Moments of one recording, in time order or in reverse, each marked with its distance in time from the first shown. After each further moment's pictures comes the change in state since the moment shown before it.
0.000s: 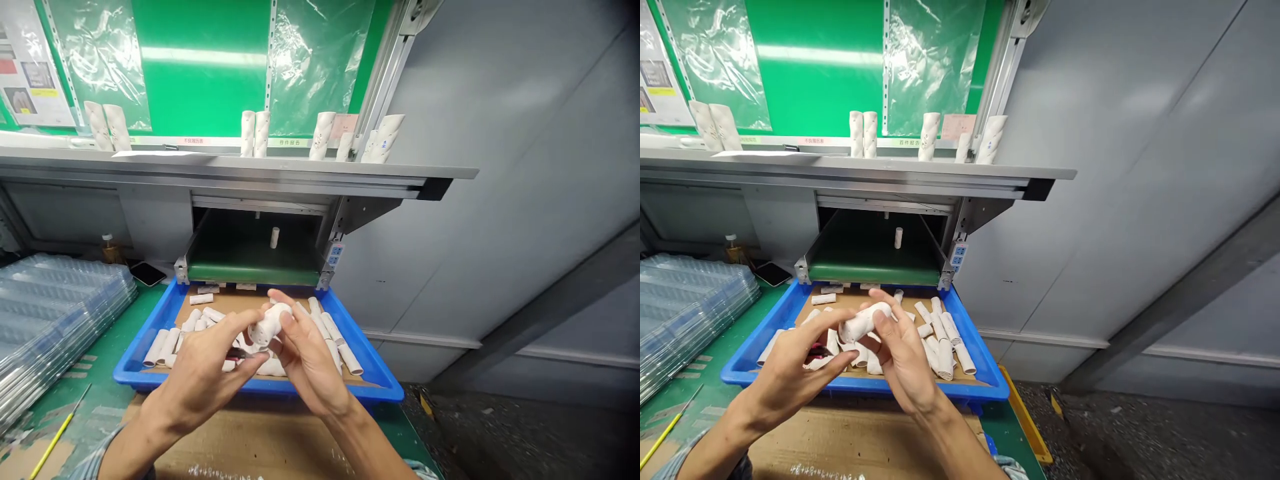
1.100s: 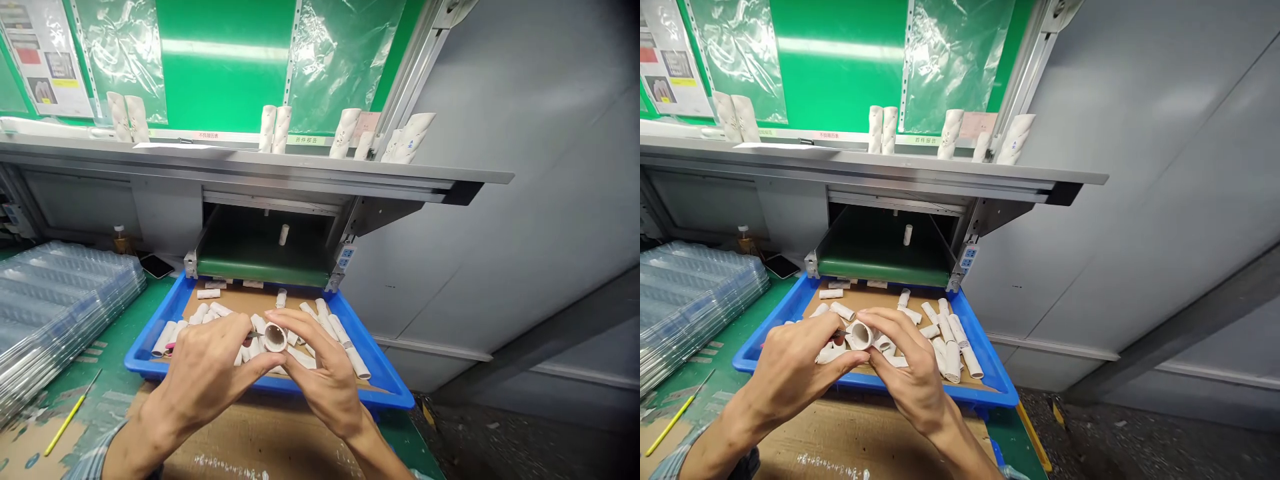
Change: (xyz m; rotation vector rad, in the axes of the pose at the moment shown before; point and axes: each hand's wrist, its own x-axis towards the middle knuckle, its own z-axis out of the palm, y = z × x) left_hand -0.001 0.013 -0.012 0.394 0.041 0.003; right_hand -0.009 -0.006 -0.011 -0.988 -0.243 -0.761
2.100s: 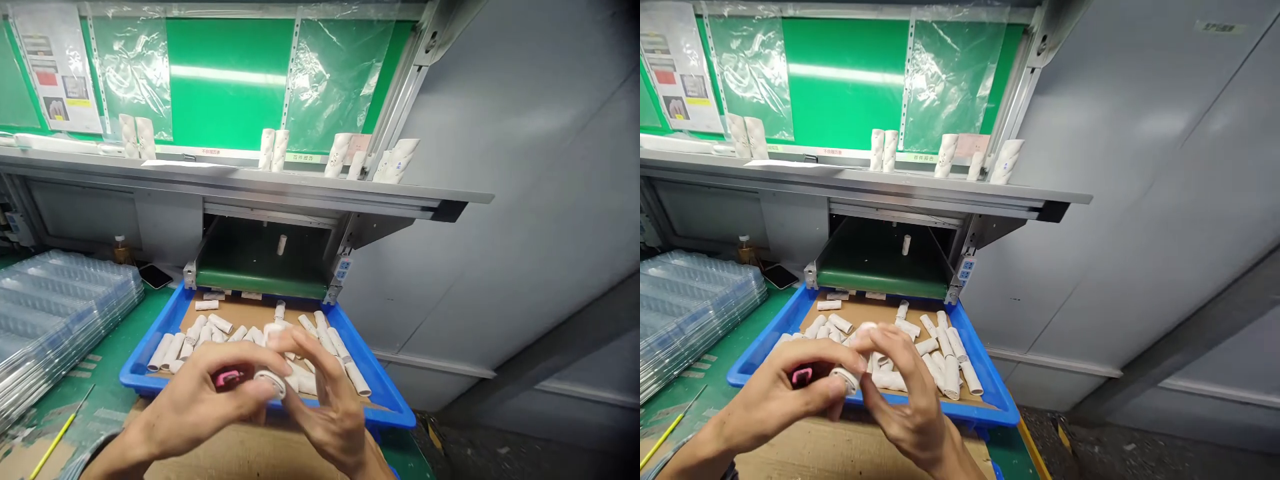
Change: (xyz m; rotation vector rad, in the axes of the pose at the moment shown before) left_hand 0.001 0.001 -0.025 -1.112 -0.366 -0.330; right_hand -0.009 -0.008 0.002 -0.008 0.085 -0.117
